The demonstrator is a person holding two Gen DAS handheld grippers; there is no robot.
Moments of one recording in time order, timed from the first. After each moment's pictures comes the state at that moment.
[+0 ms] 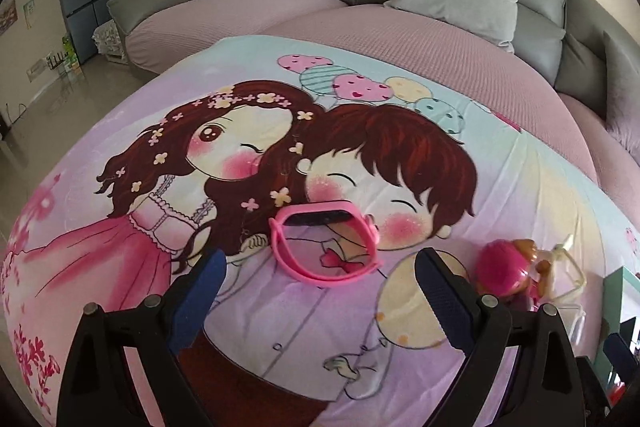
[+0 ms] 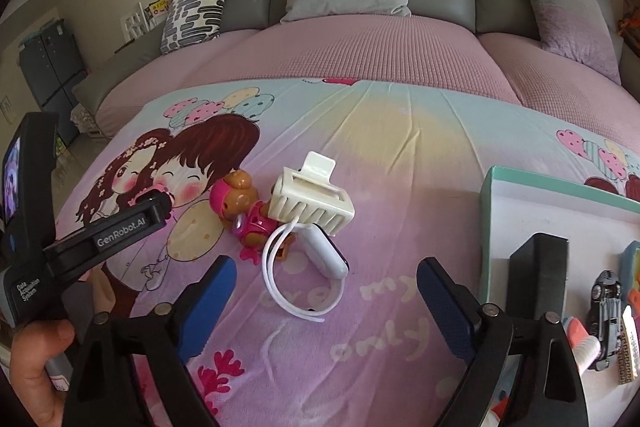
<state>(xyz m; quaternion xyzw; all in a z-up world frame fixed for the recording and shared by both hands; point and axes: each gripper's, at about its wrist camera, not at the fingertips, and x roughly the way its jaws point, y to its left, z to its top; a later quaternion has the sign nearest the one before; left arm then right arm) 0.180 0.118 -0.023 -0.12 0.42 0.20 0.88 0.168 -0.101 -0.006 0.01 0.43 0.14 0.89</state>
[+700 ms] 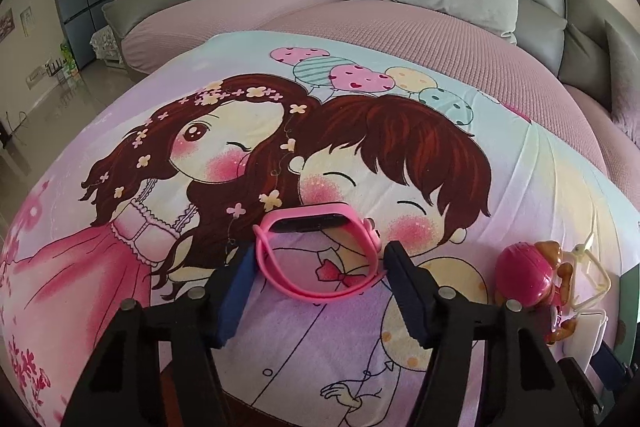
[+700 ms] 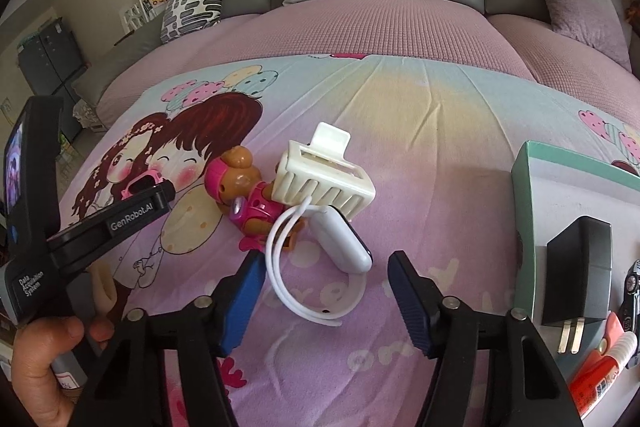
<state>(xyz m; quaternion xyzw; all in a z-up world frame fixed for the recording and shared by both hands) 0.194 0.115 -0.039 -0.10 0.43 0.20 0.88 0.176 -0.091 -0.026 0.02 0.45 0.16 0.88</state>
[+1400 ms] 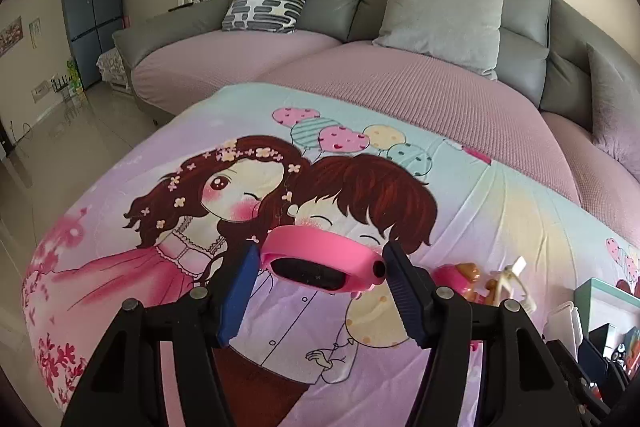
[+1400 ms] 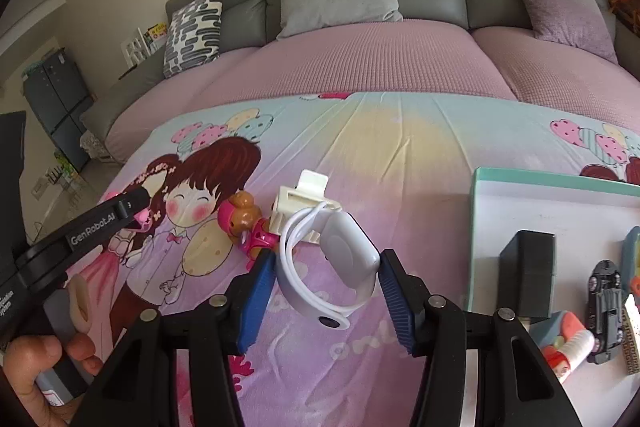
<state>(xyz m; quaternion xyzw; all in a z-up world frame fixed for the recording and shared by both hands) 0.160 0.090 0.031 -0.10 0.37 0.20 0.90 0.161 -0.122 0.012 0.06 0.41 0.15 0.90</state>
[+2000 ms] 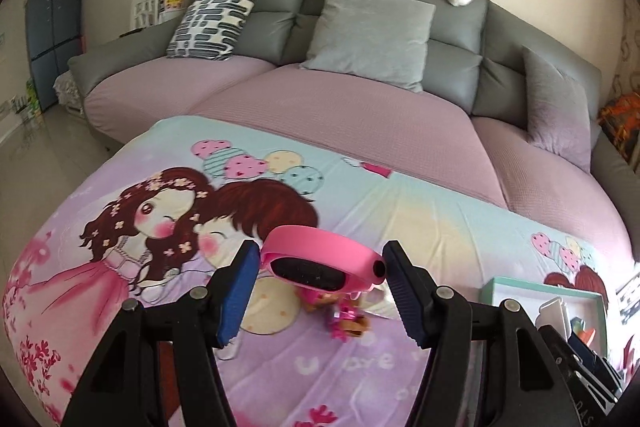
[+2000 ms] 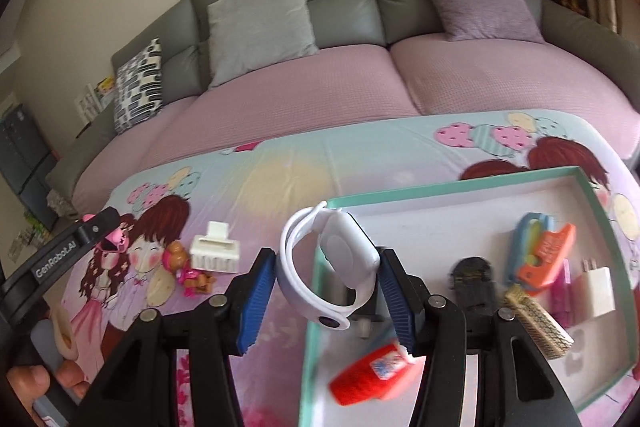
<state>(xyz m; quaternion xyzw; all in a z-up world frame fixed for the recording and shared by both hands) 0.157 0.008 0.074 -0.09 0.35 0.10 0.93 0.142 -0.223 0.049 0.11 0.39 0.04 0.91</state>
